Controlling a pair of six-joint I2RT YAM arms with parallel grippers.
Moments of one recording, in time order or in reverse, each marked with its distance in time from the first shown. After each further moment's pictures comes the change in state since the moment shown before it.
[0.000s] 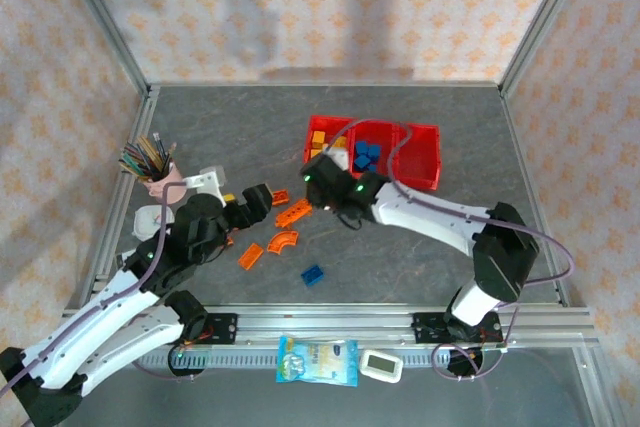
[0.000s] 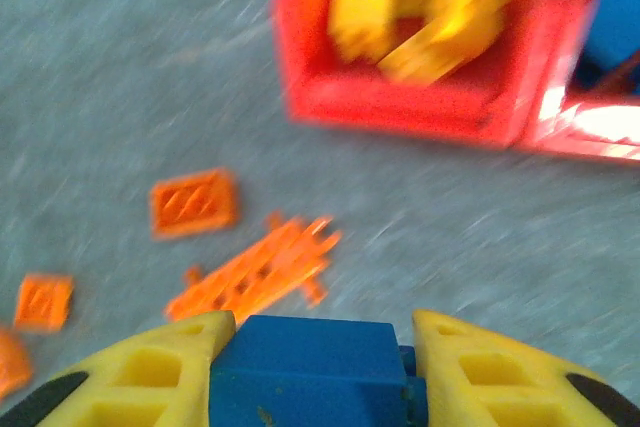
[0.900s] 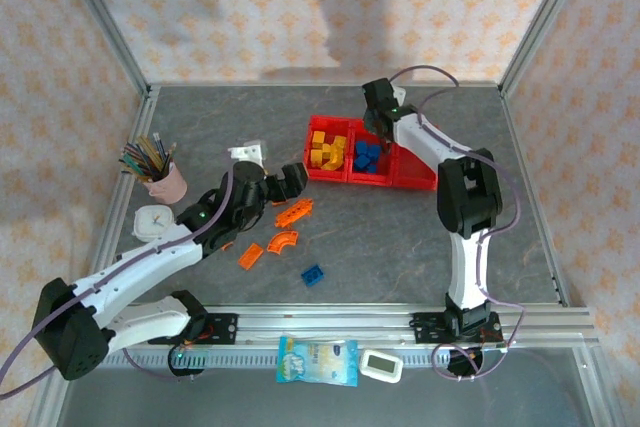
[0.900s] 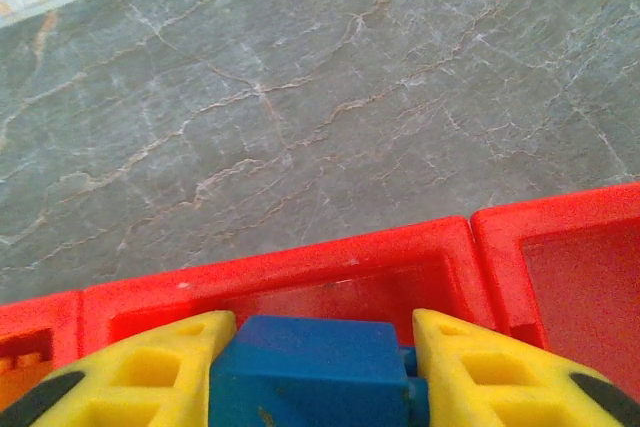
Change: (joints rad) left arm 0.015 0.397 0.096 0.293 0.047 0.097; right arm -0.512 0.465 0.422 0.062 -0.008 -0.191
